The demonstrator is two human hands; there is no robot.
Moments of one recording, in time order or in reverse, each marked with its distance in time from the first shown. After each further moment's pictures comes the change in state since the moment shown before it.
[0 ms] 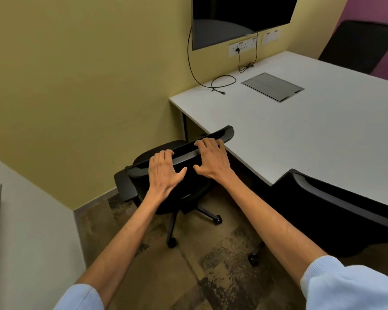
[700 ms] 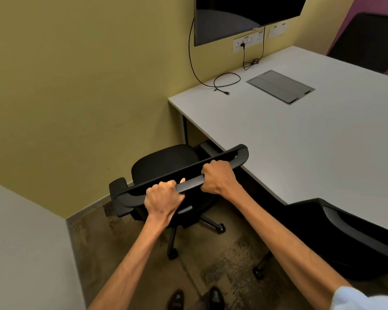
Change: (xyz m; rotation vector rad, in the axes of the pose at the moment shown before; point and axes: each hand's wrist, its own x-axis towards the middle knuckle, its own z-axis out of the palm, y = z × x) left_hand 0.038 -0.023 0.037 0.245 -0.011 -0.028; right_hand 0.071 0.014 0.031 -0.101 -0.270 -0.060
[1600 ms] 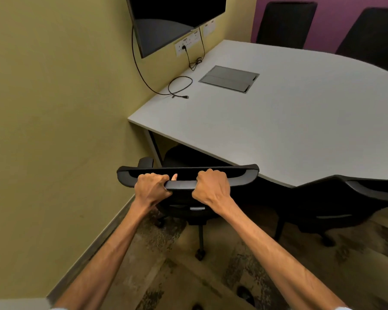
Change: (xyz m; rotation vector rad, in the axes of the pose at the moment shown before) left_hand 0.152 -0.082 0.057 -0.237 0.092 0.694; right_hand 0.047 -0.065 0.008 0.120 0.143 0.550
